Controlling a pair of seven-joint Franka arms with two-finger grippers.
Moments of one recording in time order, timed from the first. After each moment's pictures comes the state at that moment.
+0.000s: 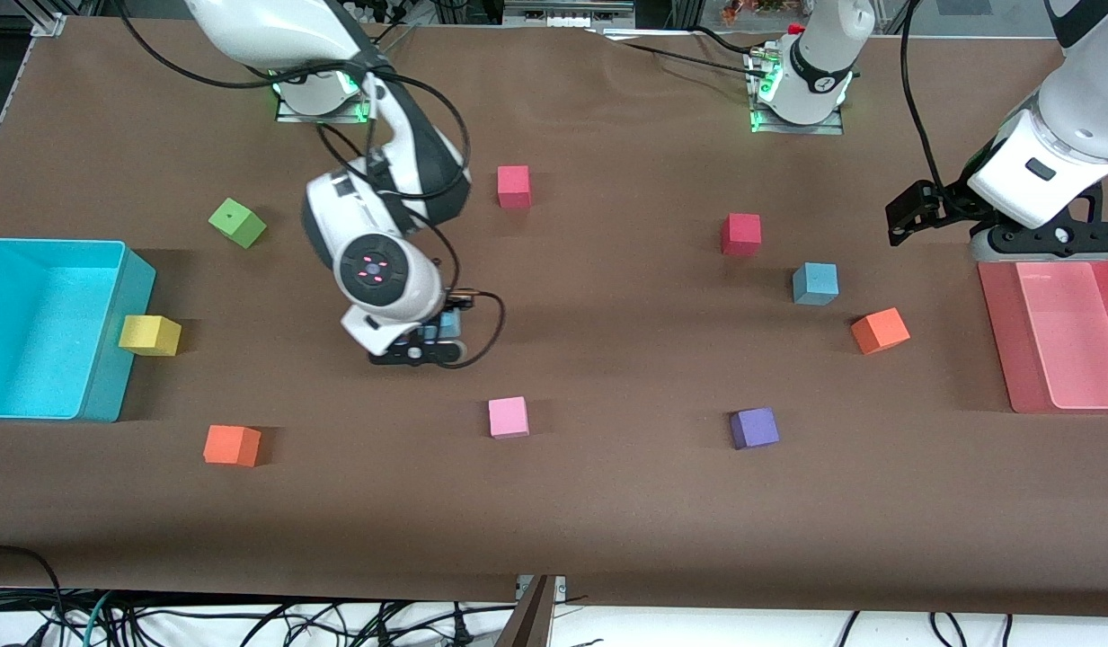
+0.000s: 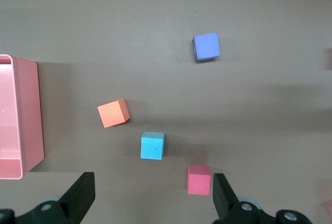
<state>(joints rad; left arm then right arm) -0.12 0.06 -0.03 -1.53 0.03 1.57 -0.18 0.57 0.68 -0.03 -1.30 0.12 1.75 0.48</state>
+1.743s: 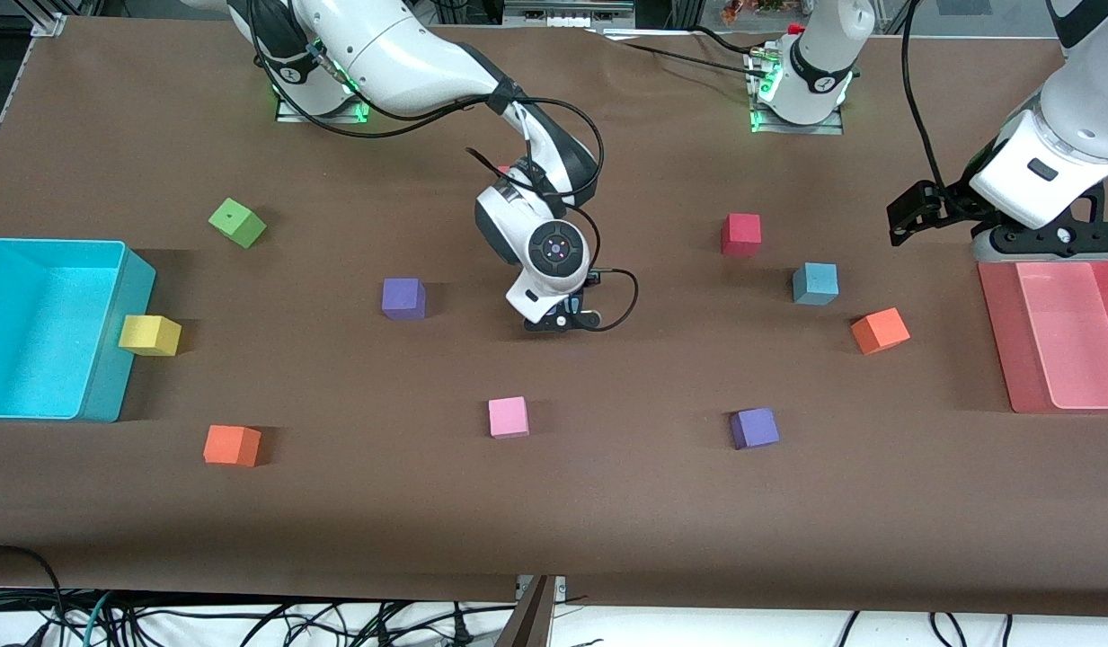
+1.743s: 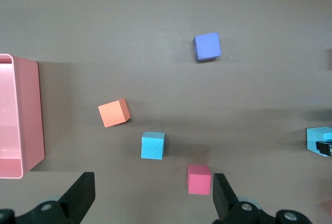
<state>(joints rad) -0.12 0.06 -0.03 -1.53 0.03 1.57 -0.18 0.76 0.93 0.05 -1.19 0.14 1.94 0.66</state>
